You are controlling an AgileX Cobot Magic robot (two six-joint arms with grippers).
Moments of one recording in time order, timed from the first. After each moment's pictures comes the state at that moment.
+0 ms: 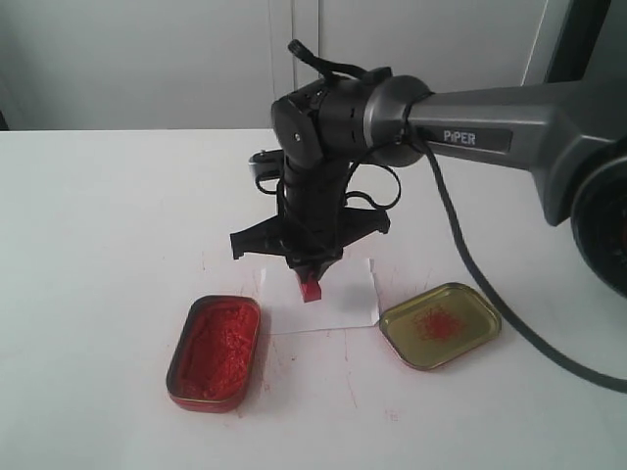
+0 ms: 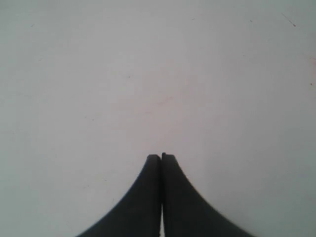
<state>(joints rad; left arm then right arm) 0.03 0.00 0.01 -0.06 0.55 0.13 0.67 2.15 -1.70 -0.08 0.99 0.46</state>
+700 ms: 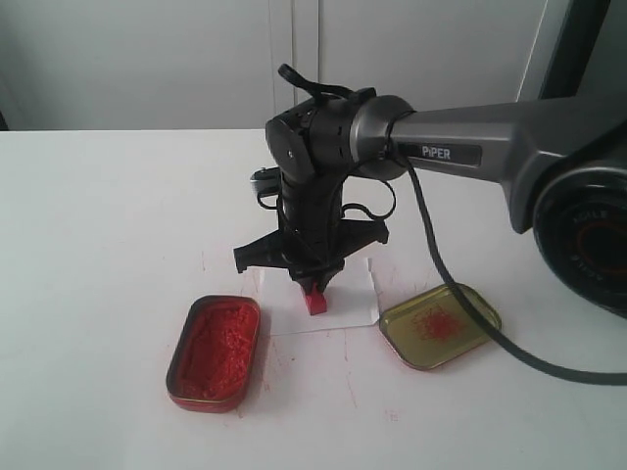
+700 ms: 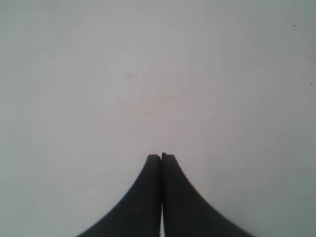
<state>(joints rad) 0.03 0.00 0.01 -0.06 0.55 0.13 0.67 2.24 -1.72 -0.10 1.02 0.47</state>
